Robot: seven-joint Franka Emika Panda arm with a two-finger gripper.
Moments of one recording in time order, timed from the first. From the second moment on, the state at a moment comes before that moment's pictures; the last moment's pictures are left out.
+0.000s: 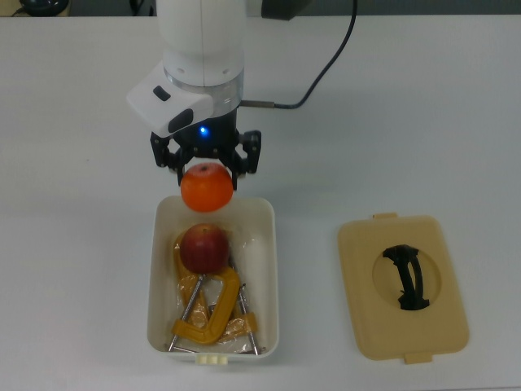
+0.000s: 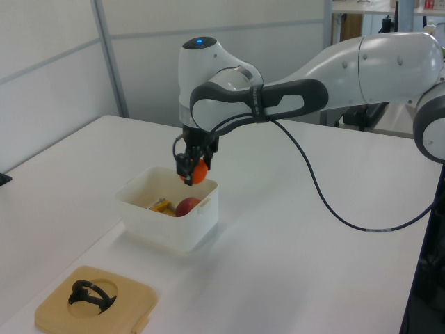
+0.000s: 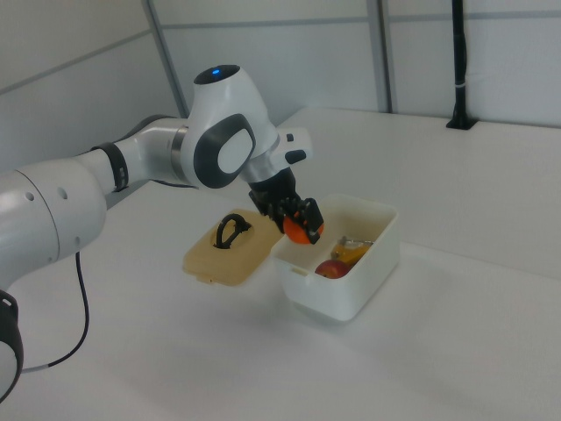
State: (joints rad) arm 0.09 0.40 -0.06 -1.40 -0.04 2.05 0.13
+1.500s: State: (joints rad) arm 0.02 0.33 -0.08 -1.41 -0.04 1.80 0.07
